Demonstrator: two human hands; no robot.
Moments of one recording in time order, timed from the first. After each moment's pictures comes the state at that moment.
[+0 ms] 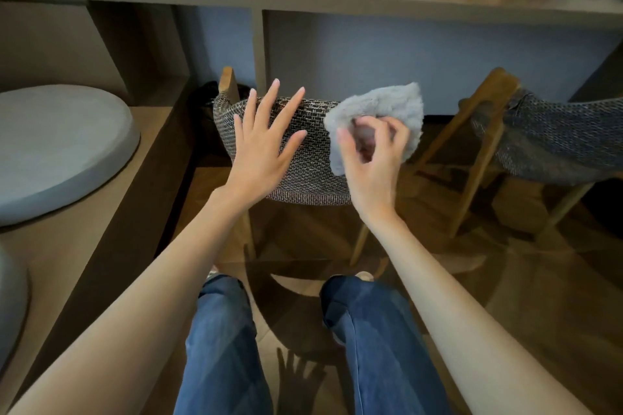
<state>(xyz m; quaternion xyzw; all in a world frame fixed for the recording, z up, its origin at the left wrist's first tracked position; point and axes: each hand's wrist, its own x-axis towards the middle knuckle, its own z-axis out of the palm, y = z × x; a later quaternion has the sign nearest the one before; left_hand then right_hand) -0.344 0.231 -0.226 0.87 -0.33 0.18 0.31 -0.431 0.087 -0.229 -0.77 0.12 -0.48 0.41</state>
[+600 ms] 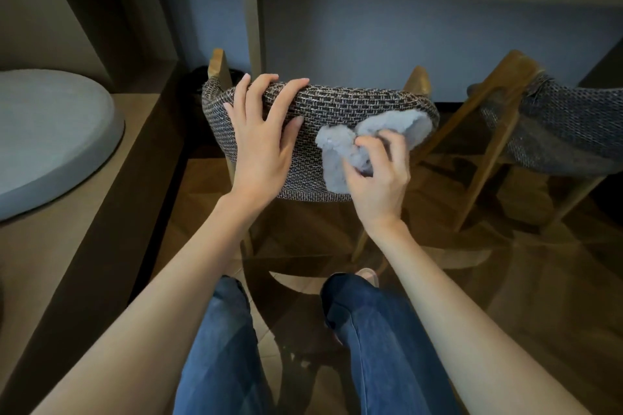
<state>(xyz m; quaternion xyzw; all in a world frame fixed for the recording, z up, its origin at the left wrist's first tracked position) -0.315 0.211 -0.255 0.82 -0.30 0.28 0.39 -0.394 0.060 -0.298 -0.81 0.04 -0.56 0.17</state>
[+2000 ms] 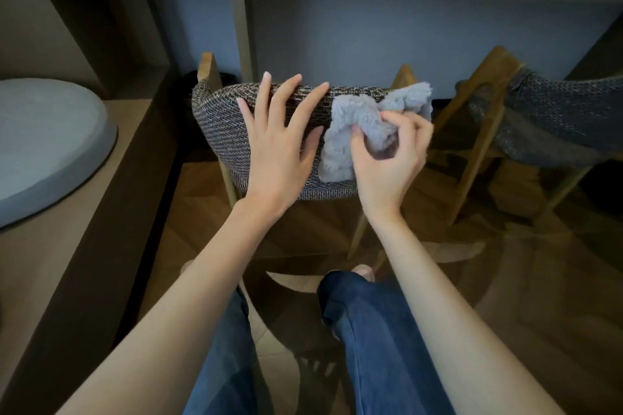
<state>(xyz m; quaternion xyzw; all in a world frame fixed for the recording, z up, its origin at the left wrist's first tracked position) -0.349 0.188 -0.244 0.84 -0.33 0.30 0.32 -0.414 0.066 -0.258 -0.71 0.15 -0.60 0.34</state>
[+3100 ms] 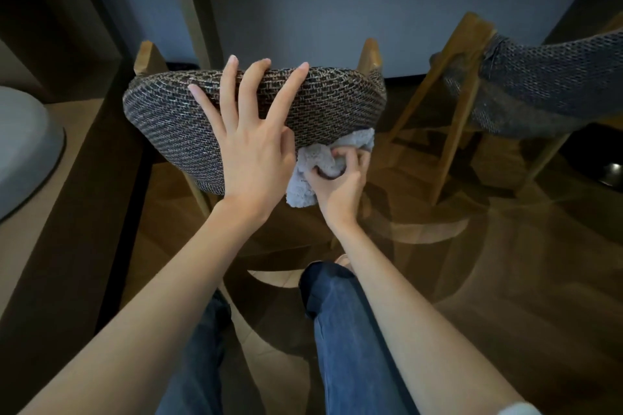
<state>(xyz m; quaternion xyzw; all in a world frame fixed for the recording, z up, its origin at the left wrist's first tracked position) -0.361 0.139 -0.249 0.86 -0.30 0.36 0.22 -0.398 0.027 -0.354 -0.75 0.22 -0.43 0.45</state>
